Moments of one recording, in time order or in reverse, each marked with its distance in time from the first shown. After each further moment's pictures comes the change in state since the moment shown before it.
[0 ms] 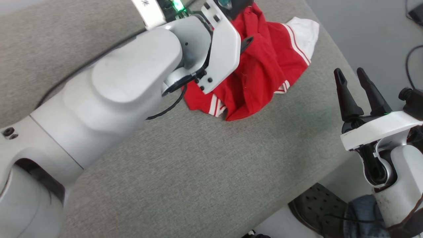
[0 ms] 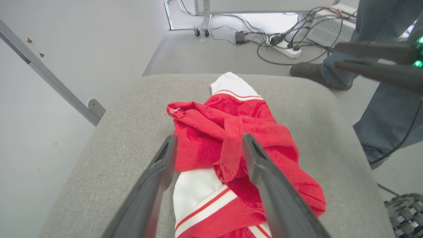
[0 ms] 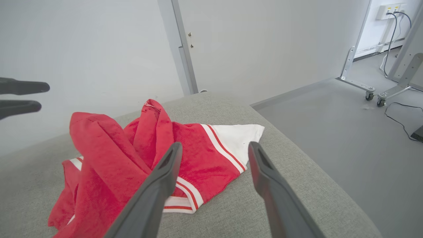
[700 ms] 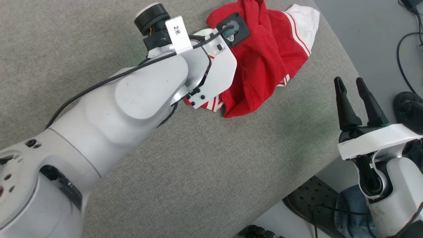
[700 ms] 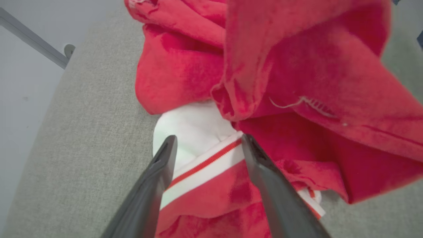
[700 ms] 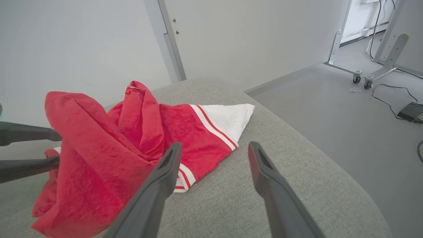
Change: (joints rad) left arm 0.072 -0.056 0.000 0.129 0.258 0.000 0.138; right arm 0.076 0.053 -0.058 -0.053 -0.012 0.000 -0.014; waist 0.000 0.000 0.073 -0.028
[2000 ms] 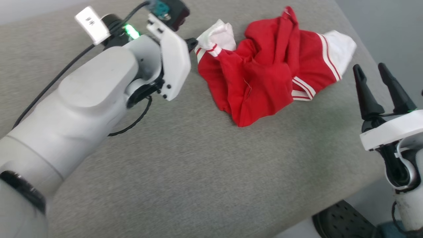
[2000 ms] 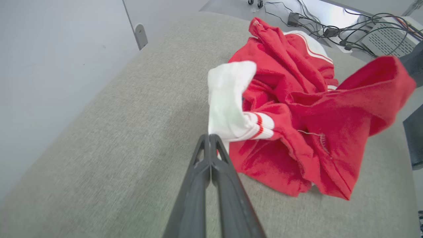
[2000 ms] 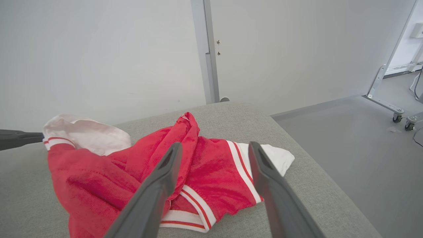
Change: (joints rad) left arm 0.024 0.134 0.000 0.017 -0.380 0.000 -0.219; right arm -0.016 -0.075 -0.052 -0.092 -0.077 0.000 0.120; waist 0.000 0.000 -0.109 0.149
